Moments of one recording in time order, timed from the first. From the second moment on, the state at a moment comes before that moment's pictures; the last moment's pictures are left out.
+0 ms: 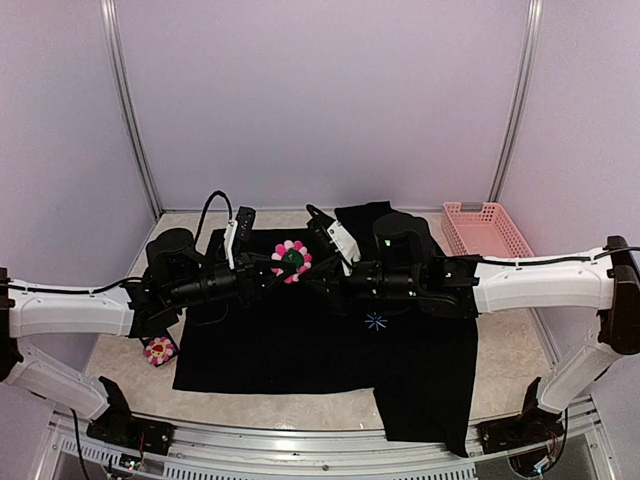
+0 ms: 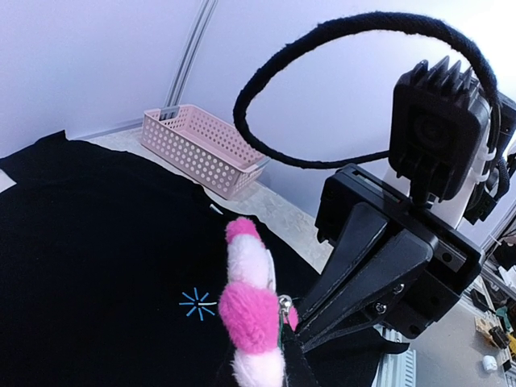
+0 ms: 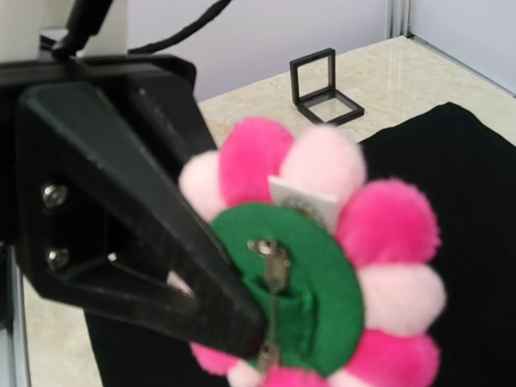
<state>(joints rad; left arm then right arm) -0.81 1.27 0.64 0.57 0.37 -0.38 1.06 1.54 1.07 0.18 -0.12 0.08</state>
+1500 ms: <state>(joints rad) -0.89 1.31 0.68 0.60 0.70 -0.27 0.88 1.41 0.93 0.32 -0.83 0.09</state>
